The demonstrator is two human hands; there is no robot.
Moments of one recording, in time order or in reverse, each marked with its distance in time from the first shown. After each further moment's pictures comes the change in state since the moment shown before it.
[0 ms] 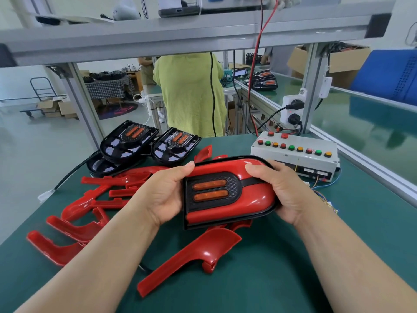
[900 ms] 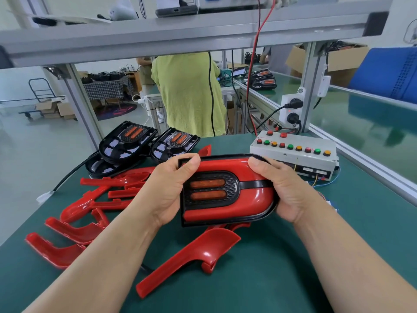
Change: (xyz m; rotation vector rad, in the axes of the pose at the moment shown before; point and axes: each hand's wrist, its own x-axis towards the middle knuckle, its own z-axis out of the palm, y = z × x) left_hand -0.002 -0.004 0.006 0.155 0.044 0.349; right_hand -0.001 -0.002 0.000 0.028 -0.005 0.023
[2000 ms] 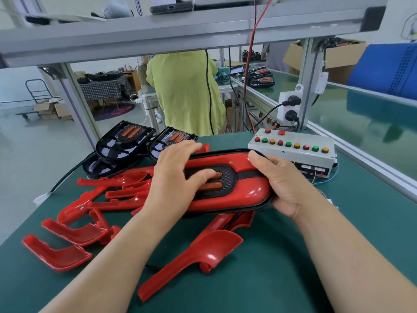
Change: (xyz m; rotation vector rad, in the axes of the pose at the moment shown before) left_hand 0.003 -0.010 0.002 1.055 0.232 0.537; right_hand 0.008 0.002 -0.003 -0.066 0.020 -0.073
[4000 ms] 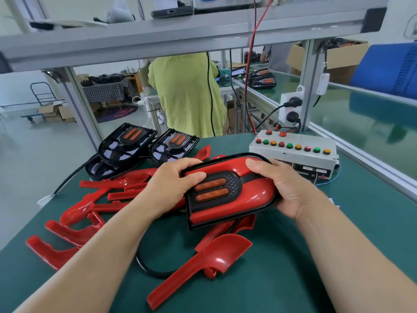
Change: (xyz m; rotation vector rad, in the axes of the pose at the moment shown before) left_hand 0.015 -0.024 -0.011 -0.276 -0.346 -0.276; right_hand 0.000 -0.004 -0.003 0.034 -0.002 0.117
